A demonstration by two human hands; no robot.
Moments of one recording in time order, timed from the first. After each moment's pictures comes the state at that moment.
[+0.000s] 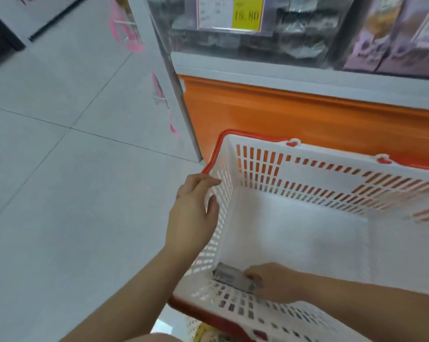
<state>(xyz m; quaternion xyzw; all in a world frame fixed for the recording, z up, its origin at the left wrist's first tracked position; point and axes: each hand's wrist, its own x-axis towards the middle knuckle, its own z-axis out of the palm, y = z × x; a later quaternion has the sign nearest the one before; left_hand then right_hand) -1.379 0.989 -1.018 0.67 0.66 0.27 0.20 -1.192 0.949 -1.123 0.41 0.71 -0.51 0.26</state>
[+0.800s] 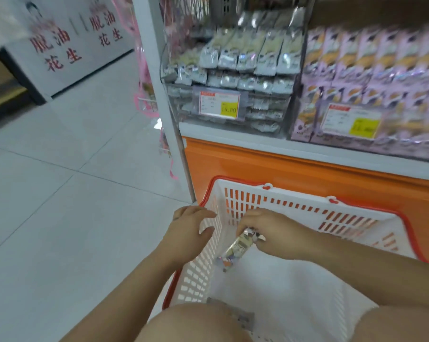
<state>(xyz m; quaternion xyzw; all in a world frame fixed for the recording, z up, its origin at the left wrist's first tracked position) -1.385 0.994 -0.965 0.72 0.64 0.11 0.25 -1.171 1.012 -0.943 0.42 0.86 -0.29 -0.01</state>
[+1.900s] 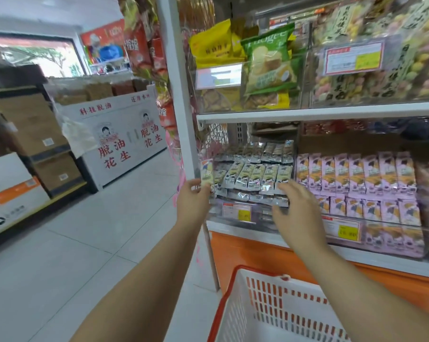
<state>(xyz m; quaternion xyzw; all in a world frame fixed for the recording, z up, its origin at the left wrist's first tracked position) -1.370 1.086 -0.751 0.44 0.62 0.57 0.31 -1.186 1.053 -0.773 0.64 0.65 -0.11 -0.39</state>
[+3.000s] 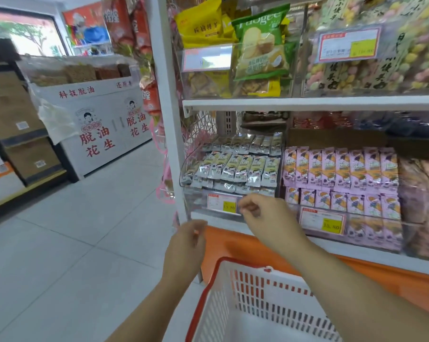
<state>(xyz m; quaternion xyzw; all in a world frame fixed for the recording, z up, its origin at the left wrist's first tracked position) -1.373 1.038 -0.850 0.61 0.65 0.42 0.17 -1.190 1.049 -0.779 0.54 0.74 -0.19 -0.35</state>
